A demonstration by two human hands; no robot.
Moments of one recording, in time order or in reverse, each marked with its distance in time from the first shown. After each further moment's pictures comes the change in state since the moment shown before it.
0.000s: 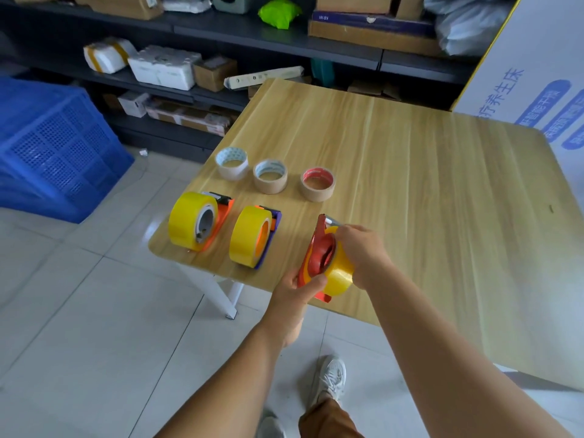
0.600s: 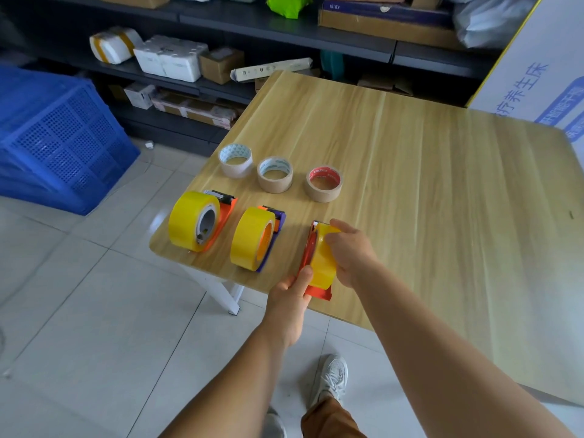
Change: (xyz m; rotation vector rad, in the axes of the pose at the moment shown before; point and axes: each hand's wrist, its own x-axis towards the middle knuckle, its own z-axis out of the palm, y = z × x) left_hand 0.016 -0.006 -0.003 -0.224 0.254 -0.176; right_hand 0.027 0.004 0.027 0.078 -0.100 0.080
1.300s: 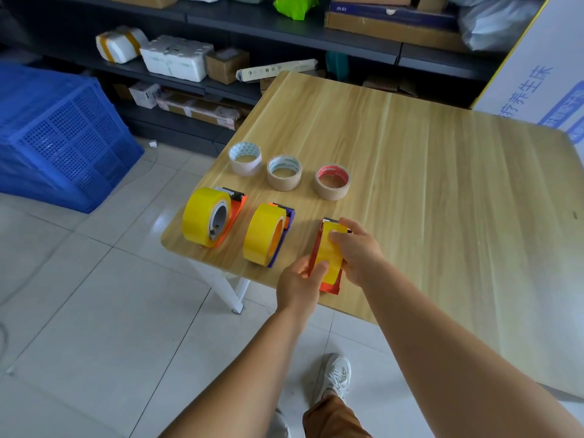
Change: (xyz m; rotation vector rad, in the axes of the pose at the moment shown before) left_hand -0.005 0.014 0.001 0.589 0.173 0.244; right_hand 0.000 0.009 0.005 0.066 0.027 0.007
